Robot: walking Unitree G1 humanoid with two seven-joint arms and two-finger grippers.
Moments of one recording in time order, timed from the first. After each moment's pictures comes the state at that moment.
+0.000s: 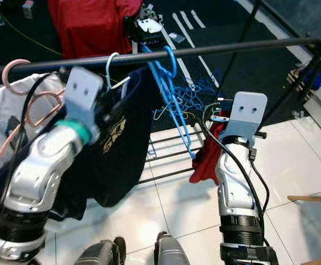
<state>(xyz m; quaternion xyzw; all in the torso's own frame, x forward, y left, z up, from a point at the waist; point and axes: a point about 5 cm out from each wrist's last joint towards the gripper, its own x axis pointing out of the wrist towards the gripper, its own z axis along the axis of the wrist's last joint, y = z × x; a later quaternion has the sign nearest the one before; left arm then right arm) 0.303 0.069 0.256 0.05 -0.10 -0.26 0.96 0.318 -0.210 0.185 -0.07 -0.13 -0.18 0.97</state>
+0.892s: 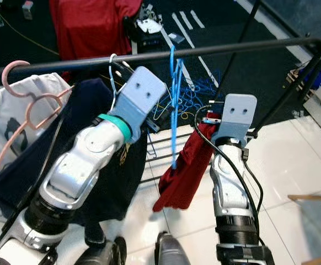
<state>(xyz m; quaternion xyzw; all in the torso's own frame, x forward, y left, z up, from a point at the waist) 0.303 0.012 0.239 0.19 -0.05 -0.26 0.95 0.320 -0.199 0.180 -0.06 -0.12 -0.16 0.98</state>
